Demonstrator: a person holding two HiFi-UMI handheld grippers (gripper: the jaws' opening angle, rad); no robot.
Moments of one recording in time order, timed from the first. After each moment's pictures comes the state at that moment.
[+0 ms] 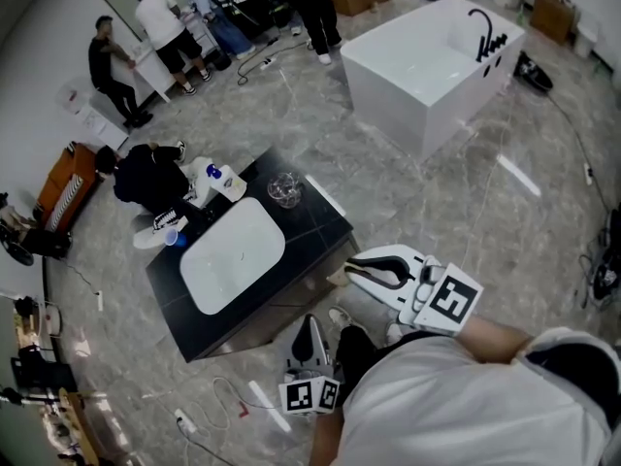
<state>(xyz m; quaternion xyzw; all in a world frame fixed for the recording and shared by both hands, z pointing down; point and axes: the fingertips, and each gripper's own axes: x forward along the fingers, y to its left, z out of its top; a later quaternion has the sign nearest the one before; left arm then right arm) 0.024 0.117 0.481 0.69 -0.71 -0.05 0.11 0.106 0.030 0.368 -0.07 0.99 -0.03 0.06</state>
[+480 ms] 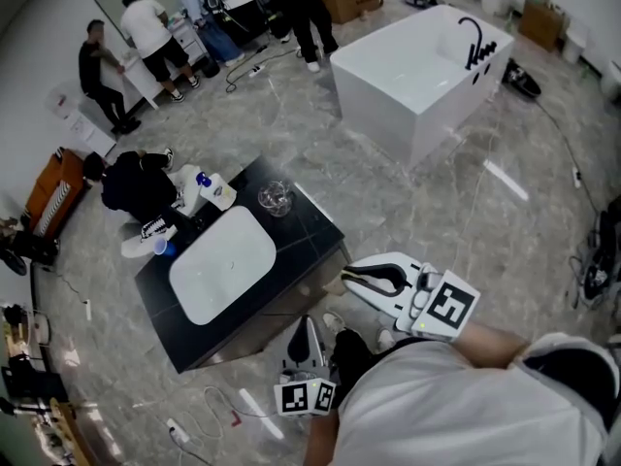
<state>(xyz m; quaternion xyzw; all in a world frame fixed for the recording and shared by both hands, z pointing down) 0.026 0.100 0.480 0.71 -0.69 -0.06 0.11 0.105 0.028 0.373 -0.09 0.99 -0.04 0.05</state>
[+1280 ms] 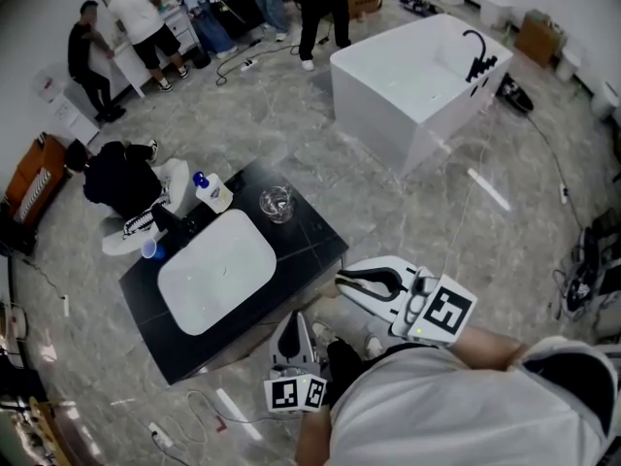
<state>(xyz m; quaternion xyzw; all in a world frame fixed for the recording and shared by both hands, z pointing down) -0.031 0.057 0.488 0.71 -0.68 -0.10 0.13 0.045 0.001 0.372 -0.08 1.00 -0.03 0.02</state>
